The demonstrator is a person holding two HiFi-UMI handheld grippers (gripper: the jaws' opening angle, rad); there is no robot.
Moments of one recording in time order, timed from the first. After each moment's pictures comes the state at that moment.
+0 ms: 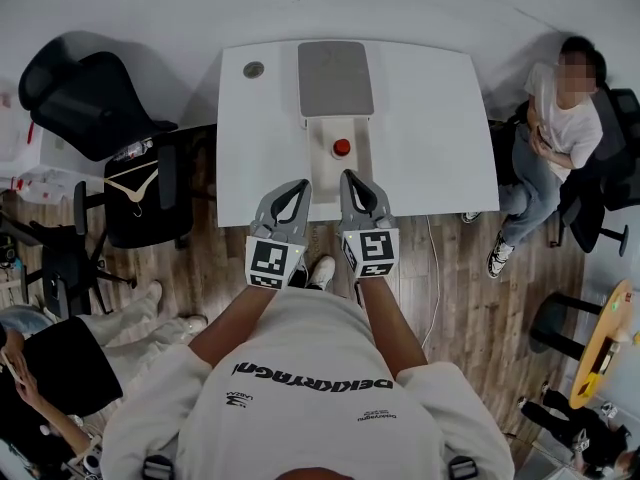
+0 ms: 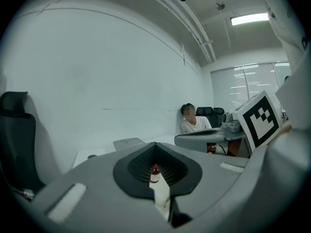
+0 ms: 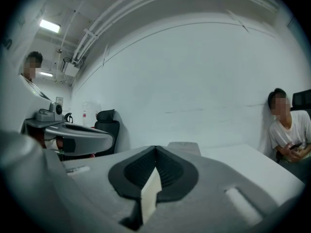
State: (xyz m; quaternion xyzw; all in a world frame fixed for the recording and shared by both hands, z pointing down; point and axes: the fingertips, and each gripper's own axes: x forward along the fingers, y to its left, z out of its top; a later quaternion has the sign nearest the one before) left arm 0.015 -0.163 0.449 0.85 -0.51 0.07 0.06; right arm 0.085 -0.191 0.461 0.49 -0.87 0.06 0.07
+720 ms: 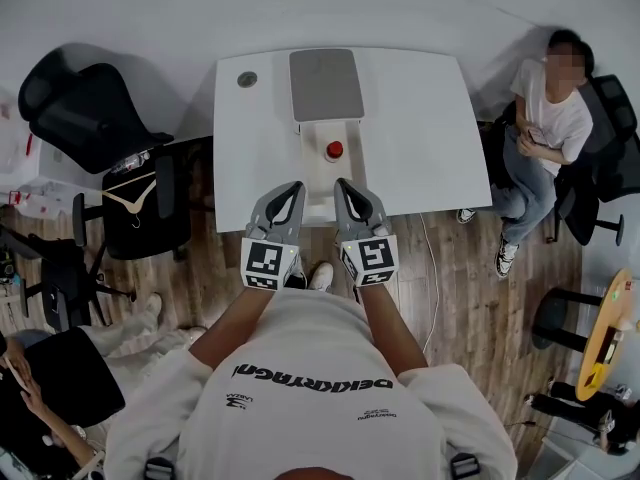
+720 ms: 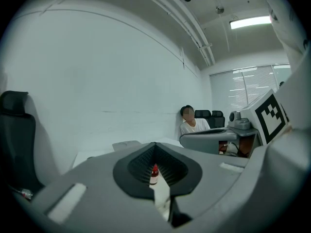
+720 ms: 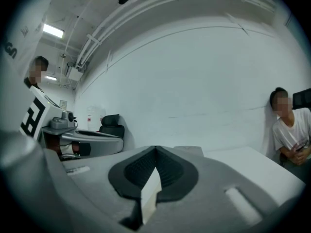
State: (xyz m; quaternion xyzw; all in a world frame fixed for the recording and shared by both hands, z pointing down) left arm 0.015 -0.152 0.433 0.86 -0.51 0.05 0.06; right arm 0.084 -0.161 0.436 0.48 -0.88 0.05 0.05
